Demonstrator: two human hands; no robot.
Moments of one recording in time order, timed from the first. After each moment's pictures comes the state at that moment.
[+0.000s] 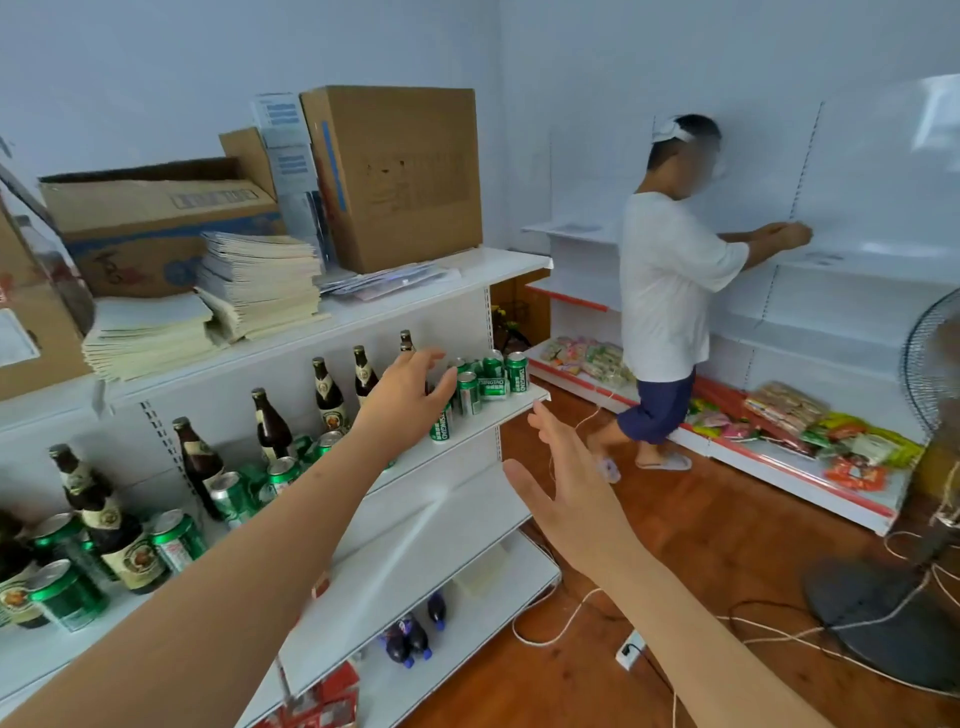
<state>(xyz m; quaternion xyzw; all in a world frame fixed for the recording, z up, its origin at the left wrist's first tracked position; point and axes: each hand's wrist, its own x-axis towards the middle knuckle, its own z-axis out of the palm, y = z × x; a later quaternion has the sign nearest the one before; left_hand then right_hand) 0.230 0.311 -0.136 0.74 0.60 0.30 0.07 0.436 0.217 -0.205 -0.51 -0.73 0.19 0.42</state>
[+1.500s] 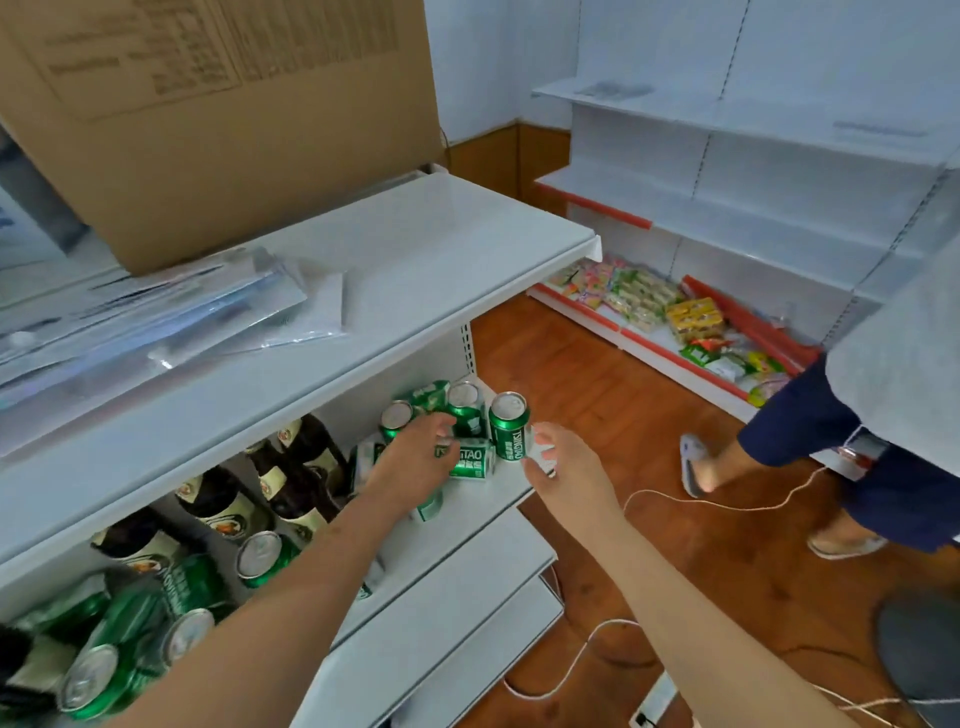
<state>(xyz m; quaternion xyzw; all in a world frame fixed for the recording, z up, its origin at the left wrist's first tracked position) 0.293 0.849 -0.339 0.69 0.65 0.20 0.26 0.507 0.822 -0.365 -0.61 -0.66 0.28 0.32</state>
